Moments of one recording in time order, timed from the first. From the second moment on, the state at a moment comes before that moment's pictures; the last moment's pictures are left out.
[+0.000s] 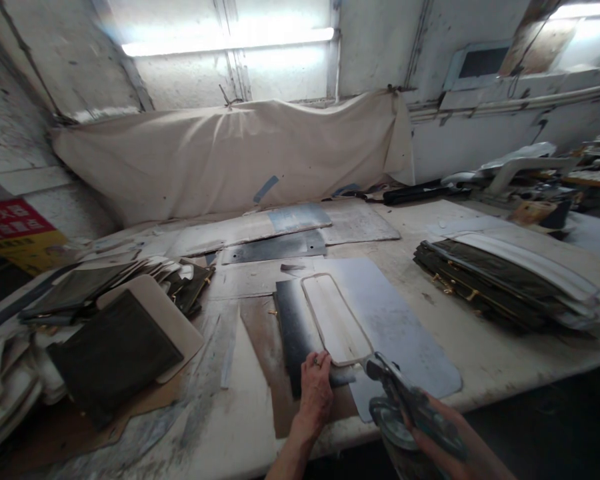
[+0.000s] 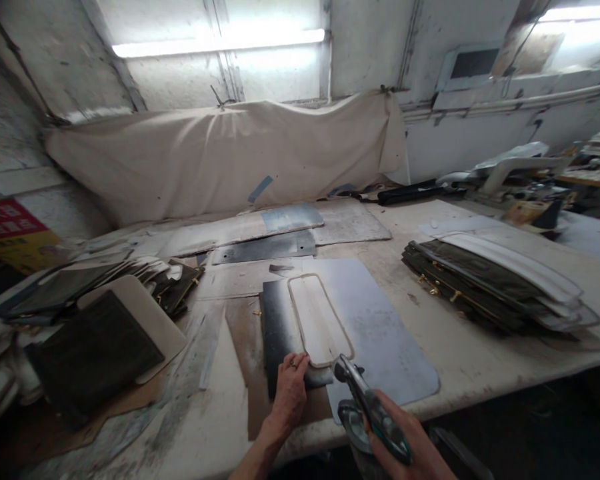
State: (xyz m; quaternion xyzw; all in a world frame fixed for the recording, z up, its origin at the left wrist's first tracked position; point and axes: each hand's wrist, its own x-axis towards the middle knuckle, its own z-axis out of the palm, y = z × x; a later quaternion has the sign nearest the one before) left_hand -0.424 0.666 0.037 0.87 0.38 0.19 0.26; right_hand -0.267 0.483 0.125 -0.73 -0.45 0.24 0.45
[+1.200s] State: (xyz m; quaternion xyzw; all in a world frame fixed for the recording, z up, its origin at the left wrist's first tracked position) left_hand -0.471 0.606 -0.031 0.78 0.43 0.36 0.28; right_hand -0.228 0.446 0.142 -0.75 -0.41 0.27 0.45
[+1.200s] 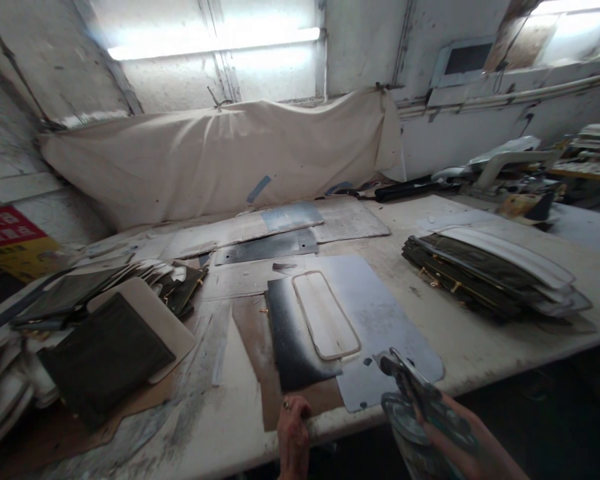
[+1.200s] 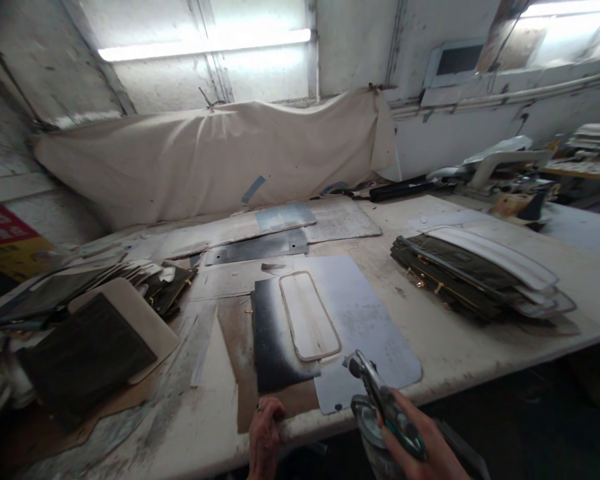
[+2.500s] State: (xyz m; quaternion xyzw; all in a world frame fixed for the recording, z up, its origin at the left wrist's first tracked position) left_hand -0.472 0.598 -0.017 0.73 0.45 0.42 0.29; right_hand -0.261 0.442 0.150 -0.74 -0.42 0.27 0.45
